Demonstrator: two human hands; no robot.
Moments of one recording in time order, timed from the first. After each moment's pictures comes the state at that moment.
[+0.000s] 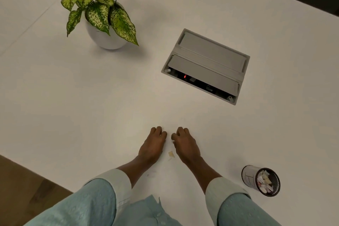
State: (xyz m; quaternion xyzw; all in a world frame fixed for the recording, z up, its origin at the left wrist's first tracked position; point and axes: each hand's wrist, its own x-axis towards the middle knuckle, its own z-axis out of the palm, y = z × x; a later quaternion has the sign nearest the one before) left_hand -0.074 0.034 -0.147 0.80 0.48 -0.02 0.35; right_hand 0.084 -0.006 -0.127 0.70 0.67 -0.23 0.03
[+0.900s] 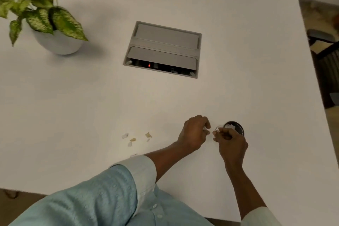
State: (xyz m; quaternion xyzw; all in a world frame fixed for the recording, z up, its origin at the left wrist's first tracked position) left_hand 0.100 -0.079 -0.039 0.82 0.33 0.10 0.46; right_hand 0.201 -0.200 -0.039 0.89 0.15 -0.18 -0.40
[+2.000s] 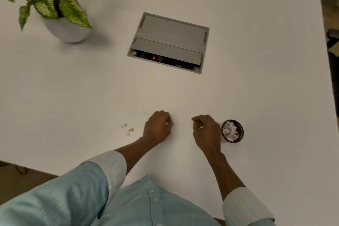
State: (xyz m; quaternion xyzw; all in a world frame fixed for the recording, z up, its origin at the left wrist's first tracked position) left_hand 0.025 -0.050 -0.083 0.82 0.47 0.02 0.33; right_hand 0.187 -0.164 -0.047 0.85 0.40 -0.18 -0.30
